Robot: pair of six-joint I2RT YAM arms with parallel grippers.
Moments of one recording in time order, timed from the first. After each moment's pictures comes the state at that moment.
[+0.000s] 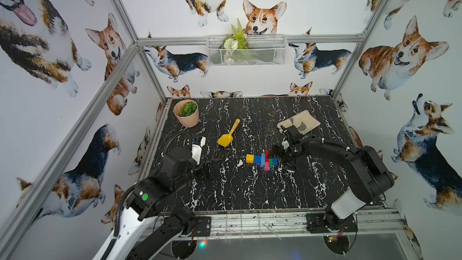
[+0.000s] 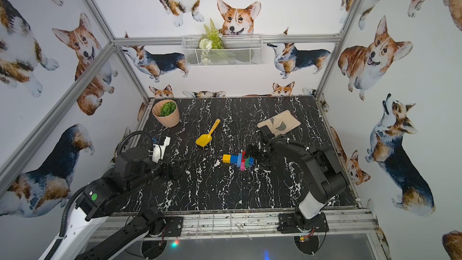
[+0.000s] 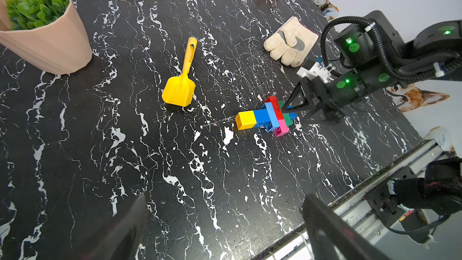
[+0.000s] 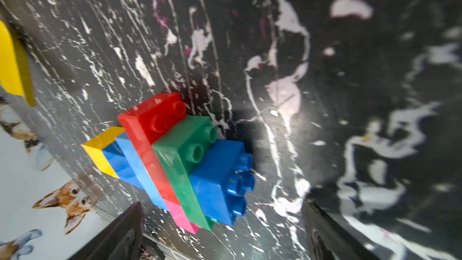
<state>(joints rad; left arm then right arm) -0.62 0.62 0.98 -0.98 -0.03 -0.33 0.51 1.62 0.93 -0.60 -0.37 0.86</state>
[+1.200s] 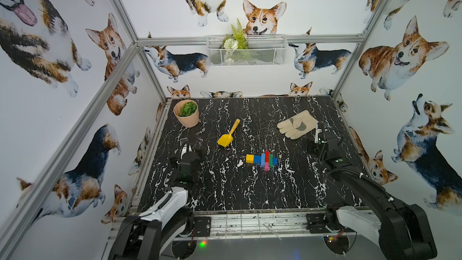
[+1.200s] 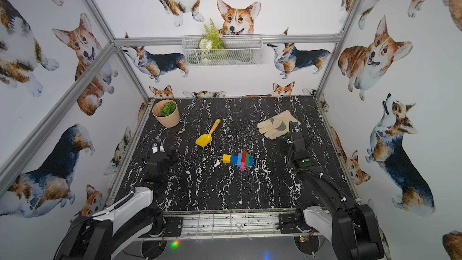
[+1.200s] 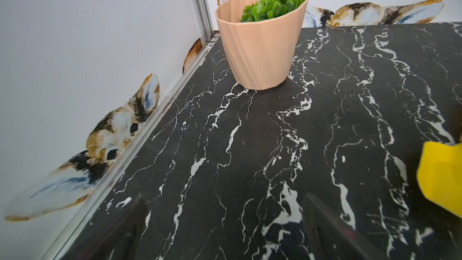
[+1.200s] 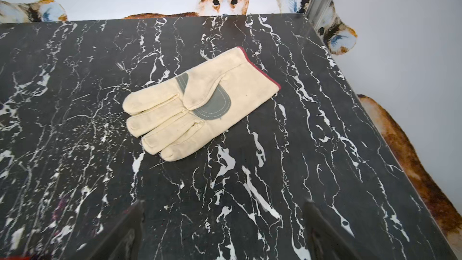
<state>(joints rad) -0.15 1.10 0.18 0.52 -0.53 -0.06 0.24 1.07 0.49 0.03 0.28 0.14</state>
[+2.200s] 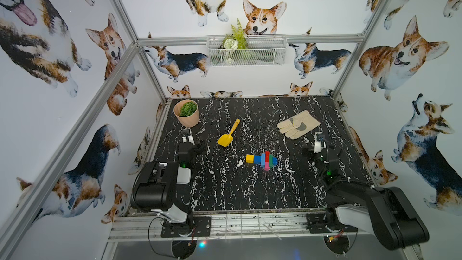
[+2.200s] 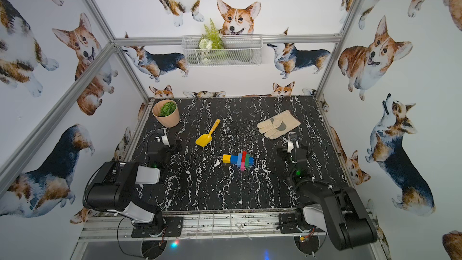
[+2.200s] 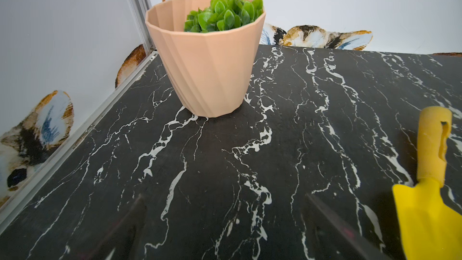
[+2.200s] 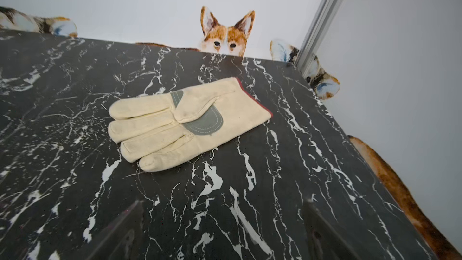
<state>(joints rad) -0.05 1.56 0.32 0.92 -0.19 -0.06 0.21 1.30 0.21 0.76 0.27 -0.07</state>
